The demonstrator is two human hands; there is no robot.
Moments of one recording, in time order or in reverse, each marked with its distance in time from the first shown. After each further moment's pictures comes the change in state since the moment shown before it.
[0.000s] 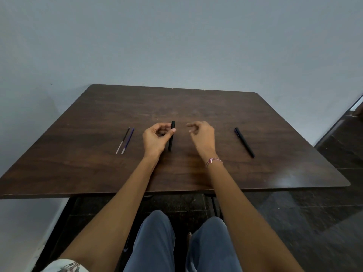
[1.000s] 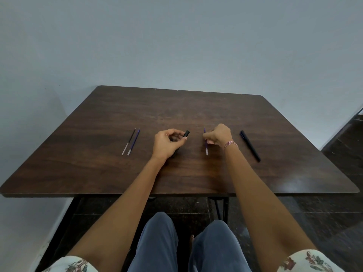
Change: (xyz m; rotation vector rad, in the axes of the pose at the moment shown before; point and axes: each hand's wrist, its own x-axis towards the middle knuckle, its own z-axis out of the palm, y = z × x) left_hand 0.000 -0.002 0.002 0.222 -0.191 0.027; right_hand 0.047 0.018 -0.023 -0.007 -0.242 0.529
